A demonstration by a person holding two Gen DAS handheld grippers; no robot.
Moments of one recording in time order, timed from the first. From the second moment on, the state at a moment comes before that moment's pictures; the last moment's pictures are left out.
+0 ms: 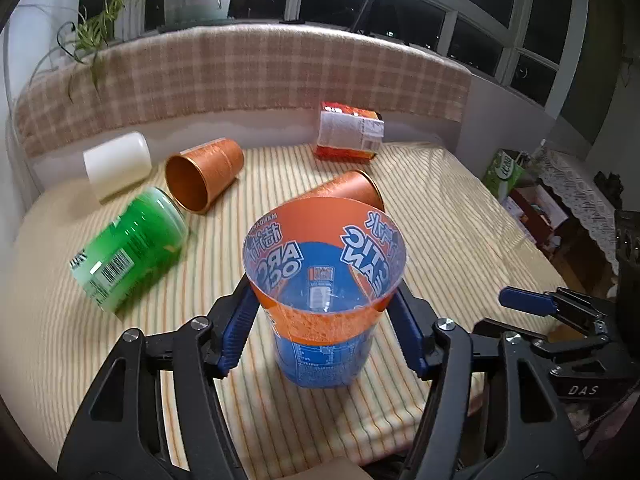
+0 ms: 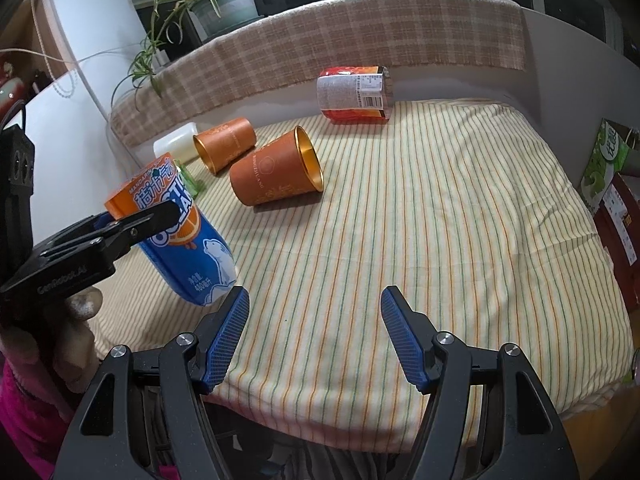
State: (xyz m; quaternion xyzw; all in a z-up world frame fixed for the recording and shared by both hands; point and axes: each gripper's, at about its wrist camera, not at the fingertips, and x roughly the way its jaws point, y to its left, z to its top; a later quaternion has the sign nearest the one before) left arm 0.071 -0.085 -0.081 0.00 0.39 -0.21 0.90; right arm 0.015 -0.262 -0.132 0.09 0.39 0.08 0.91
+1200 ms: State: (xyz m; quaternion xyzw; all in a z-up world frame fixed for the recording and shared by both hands) left arm -0.005 -0.003 -0.047 -0.01 0.28 -0.12 0.95; right arm -0.009 -0.231 -0.092 0.01 0.29 0.02 0.96
